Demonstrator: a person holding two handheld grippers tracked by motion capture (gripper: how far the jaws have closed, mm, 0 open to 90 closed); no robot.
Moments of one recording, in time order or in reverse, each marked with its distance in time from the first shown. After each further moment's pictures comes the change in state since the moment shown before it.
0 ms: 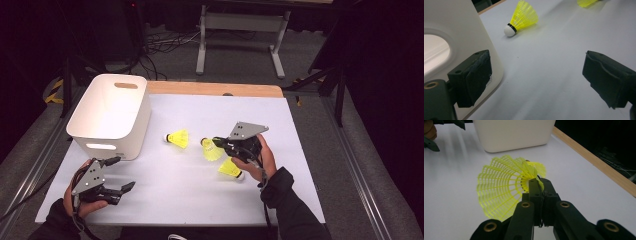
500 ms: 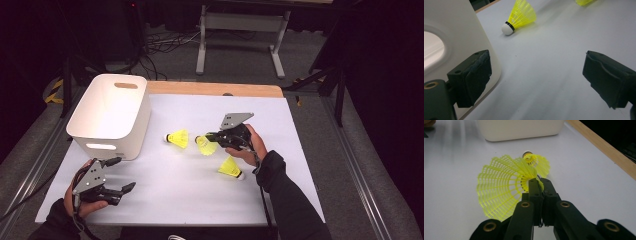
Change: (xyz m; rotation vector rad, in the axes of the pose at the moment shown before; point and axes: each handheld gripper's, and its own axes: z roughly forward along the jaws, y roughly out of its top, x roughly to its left) left arm 0.000 -0.002 0.002 0.007 -0.021 -0.006; right arm -0.036 -0.006 0.054 0.062 0.155 -0.042
